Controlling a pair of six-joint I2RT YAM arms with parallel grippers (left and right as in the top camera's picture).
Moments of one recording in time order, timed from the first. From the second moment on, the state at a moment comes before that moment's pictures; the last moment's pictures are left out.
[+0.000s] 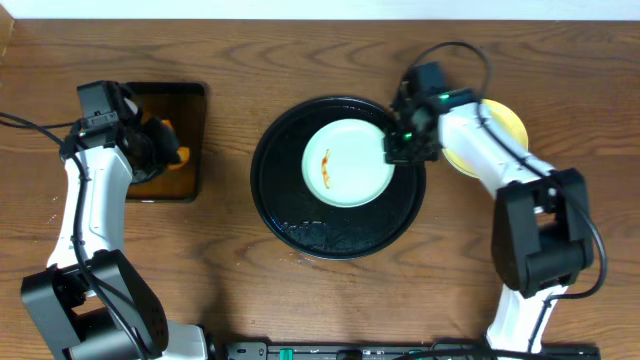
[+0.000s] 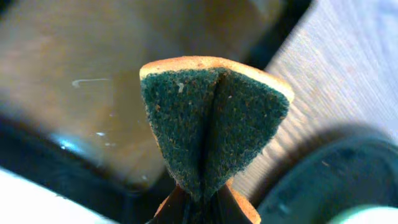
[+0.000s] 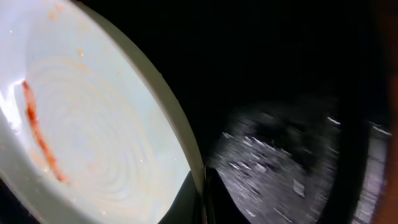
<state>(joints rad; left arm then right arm) 0.30 1.63 1.21 -0.73 0.23 -0.45 0.32 2.02 1.48 -0.82 -0.25 0.28</state>
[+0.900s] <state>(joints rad) -0.25 1.69 1.20 -0.66 0.29 -0.43 0.38 2.12 1.48 -0.72 -0.21 0.43</state>
